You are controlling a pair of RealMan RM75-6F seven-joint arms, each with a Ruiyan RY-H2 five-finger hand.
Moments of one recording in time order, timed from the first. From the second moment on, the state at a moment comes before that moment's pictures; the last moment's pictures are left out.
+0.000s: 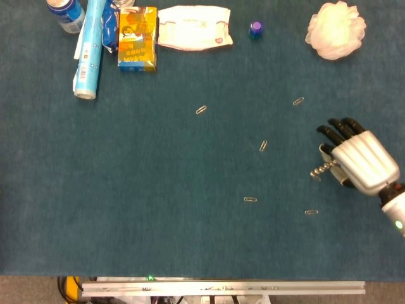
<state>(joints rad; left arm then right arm) -0.01 -1.25 -0.03 -1.35 1.47 1.49 -0.16 0.42 -1.30 -0.07 -1.72 -1.48 1.13 -0.52</state>
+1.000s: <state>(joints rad) -0.01 -1.25 -0.03 -1.36 1.46 1.50 -0.15 0.38 -1.29 -0.15 -1.78 -1.60 1.10 -0.52</state>
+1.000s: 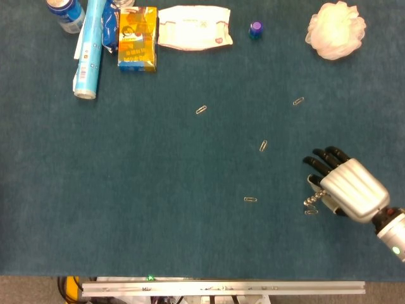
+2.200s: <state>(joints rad) 0.00 -1.26 -0.03 -1.35 1.46 1.49 -0.15 0.36 -1.27 -0.10 -1.78 -1.60 1.11 -0.49</state>
